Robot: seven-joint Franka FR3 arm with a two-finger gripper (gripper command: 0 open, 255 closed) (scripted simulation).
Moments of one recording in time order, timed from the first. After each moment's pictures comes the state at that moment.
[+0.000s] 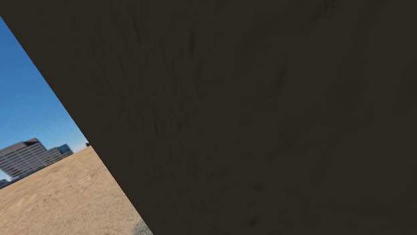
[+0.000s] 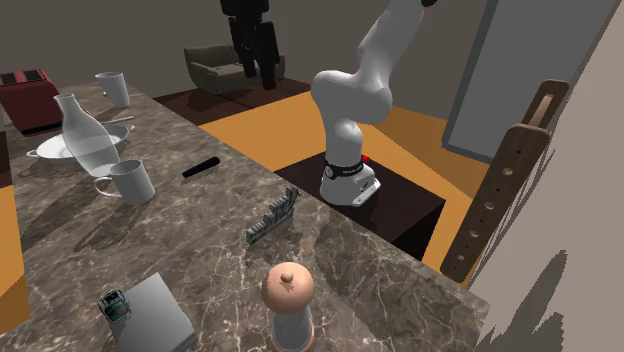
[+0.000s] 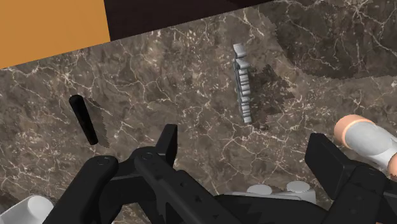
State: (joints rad) arm 0.01 -0.83 0.06 -2.39 0.04 1.48 0.16
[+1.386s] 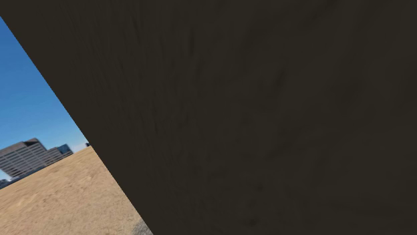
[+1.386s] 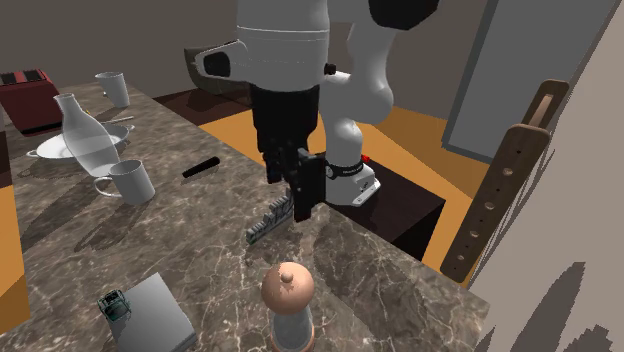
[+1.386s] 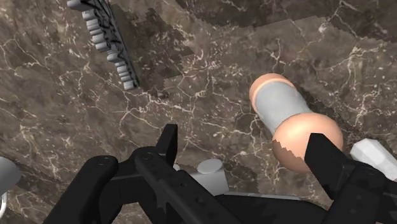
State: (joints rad) arm 0.08 -0.48 0.48 -2.40 0.20 1.99 0.57
